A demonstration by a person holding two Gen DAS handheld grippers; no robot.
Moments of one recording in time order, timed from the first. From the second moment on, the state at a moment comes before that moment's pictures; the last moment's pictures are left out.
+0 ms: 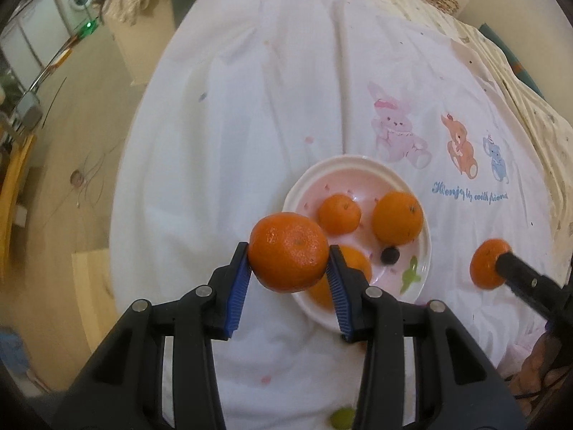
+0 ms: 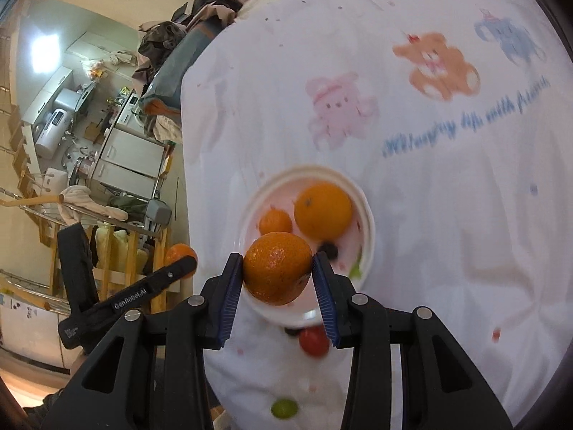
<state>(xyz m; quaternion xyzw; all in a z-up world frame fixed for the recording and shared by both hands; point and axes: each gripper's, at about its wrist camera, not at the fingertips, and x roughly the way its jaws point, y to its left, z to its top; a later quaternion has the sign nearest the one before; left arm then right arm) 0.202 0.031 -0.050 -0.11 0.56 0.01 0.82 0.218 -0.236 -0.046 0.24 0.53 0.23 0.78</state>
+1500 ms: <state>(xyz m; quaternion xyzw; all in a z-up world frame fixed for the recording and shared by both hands) 0.238 0.012 -0.099 -0.10 0.60 -0.01 0.79 0.294 -0.190 -0.091 0.21 0.56 0.26 0.76</state>
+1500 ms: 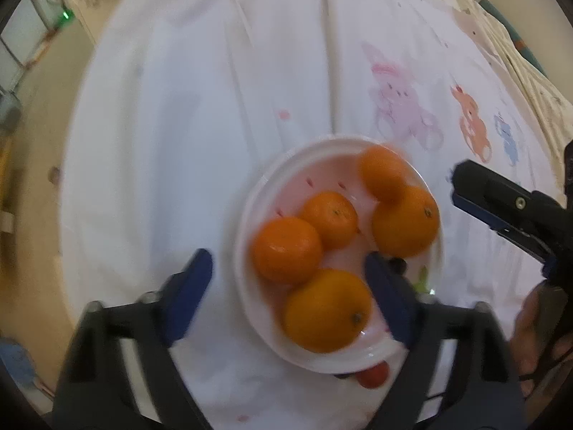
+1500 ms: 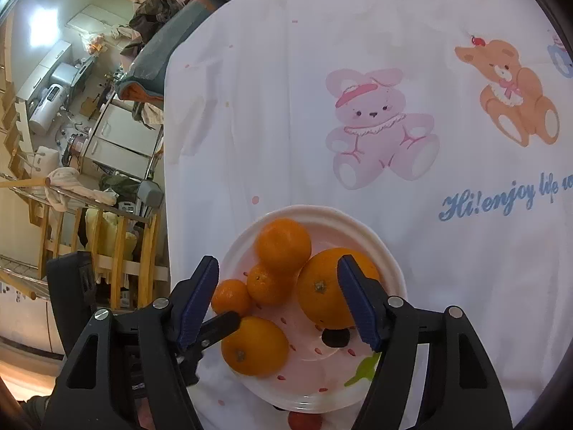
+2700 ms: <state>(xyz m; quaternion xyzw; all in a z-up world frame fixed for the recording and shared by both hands) 0.159 0.025 -0.060 -0.12 0.57 -0.01 0.82 0.177 -0.257 -0.065 0.24 0.54 0.19 0.78</state>
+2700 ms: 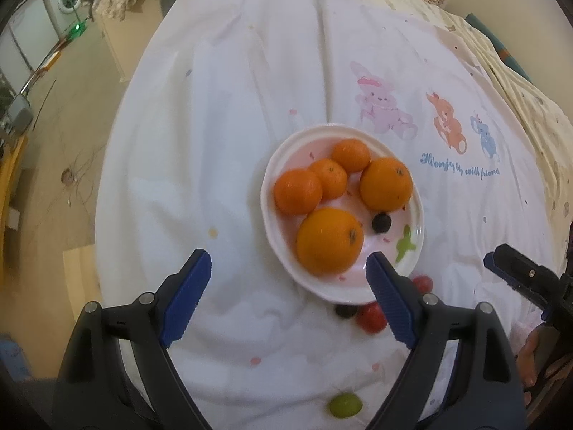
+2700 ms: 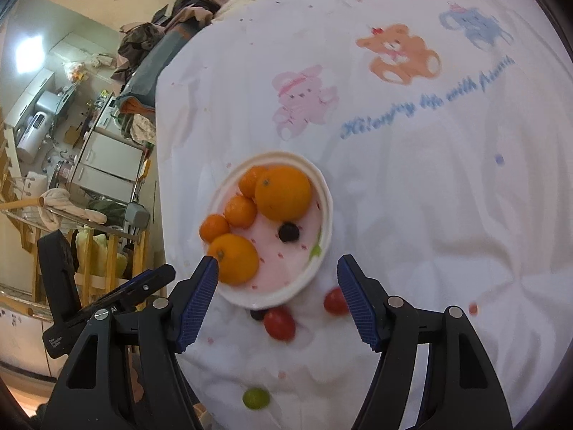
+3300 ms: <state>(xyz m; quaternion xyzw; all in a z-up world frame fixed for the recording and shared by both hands) 0.122 -0.024 -0.119 -0.05 0.63 -0.05 0.78 0.138 -0.278 -0.080 0.24 0.56 0.15 0.78</state>
